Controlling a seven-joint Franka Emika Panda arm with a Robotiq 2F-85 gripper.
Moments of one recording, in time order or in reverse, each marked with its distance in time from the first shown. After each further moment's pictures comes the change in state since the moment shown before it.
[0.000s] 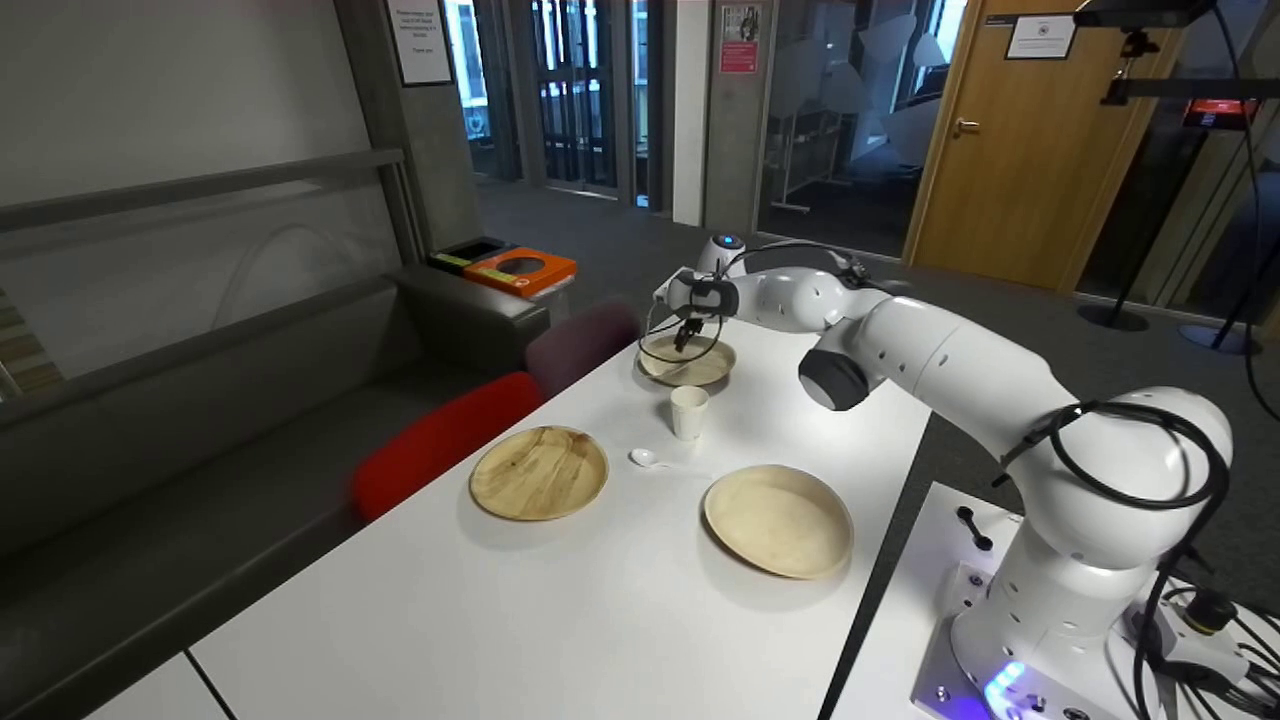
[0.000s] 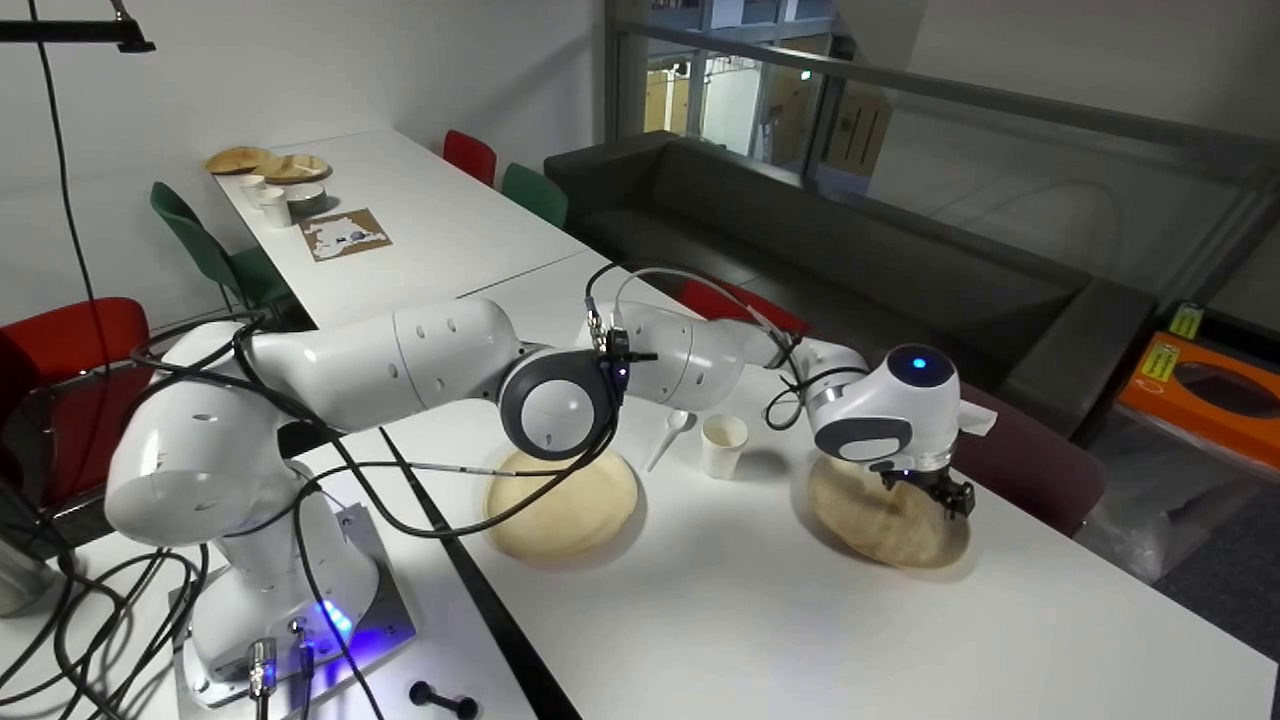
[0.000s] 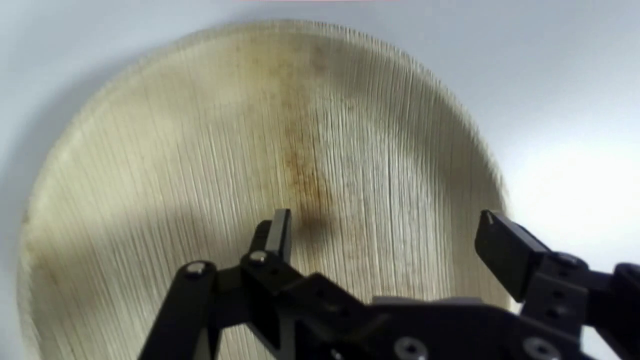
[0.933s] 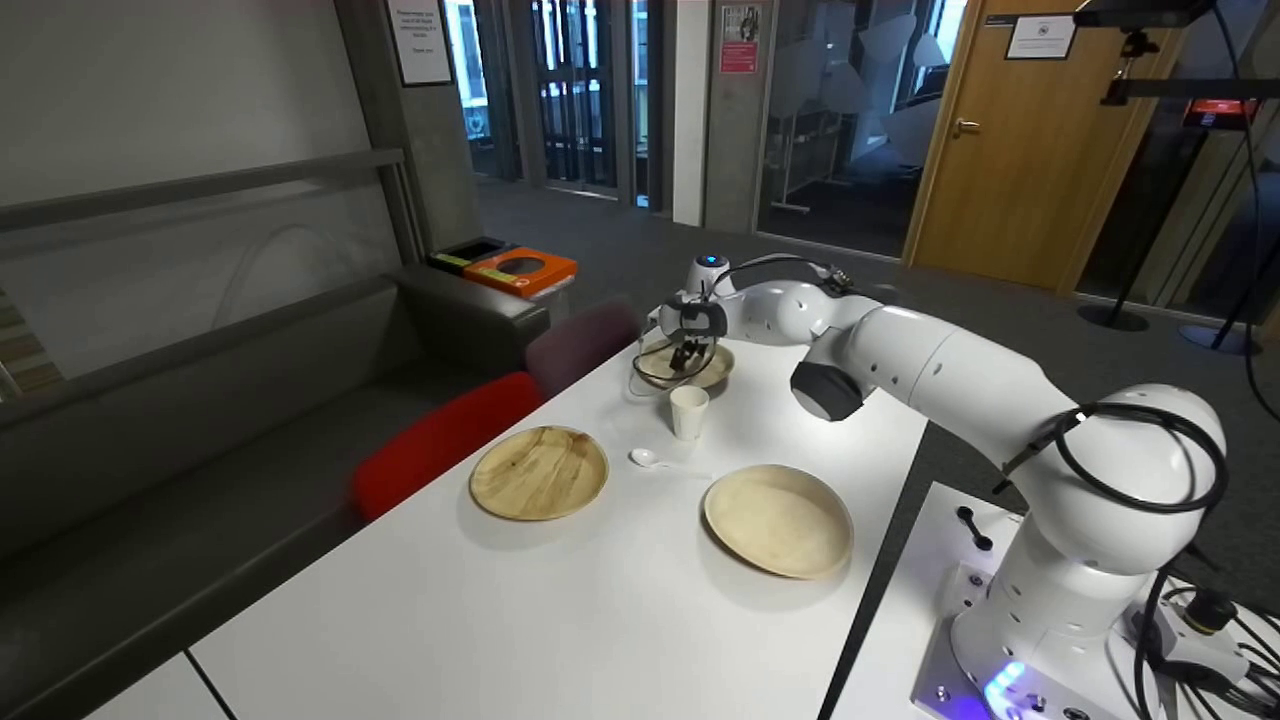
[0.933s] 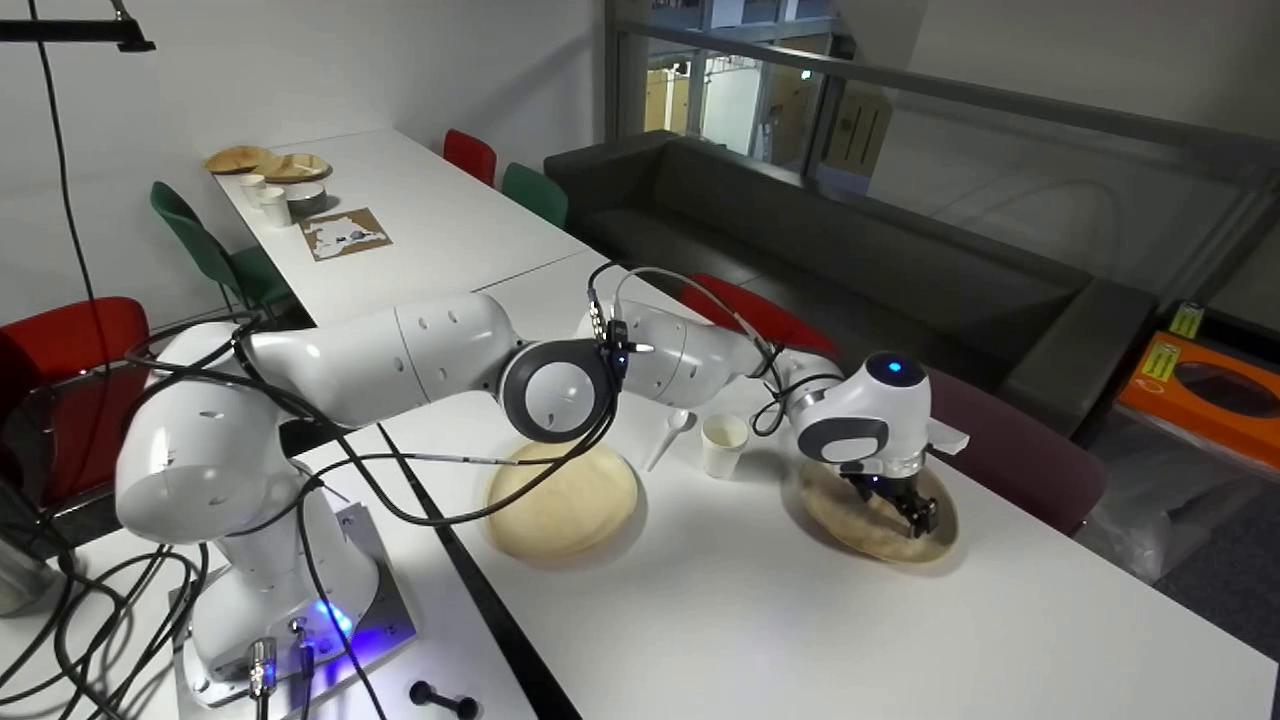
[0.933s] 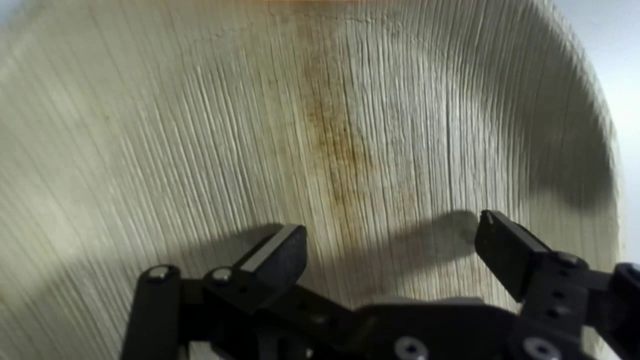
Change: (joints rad) arm 0.076 0.029 -0.068 -0.073 -0.042 -0.039 0.193
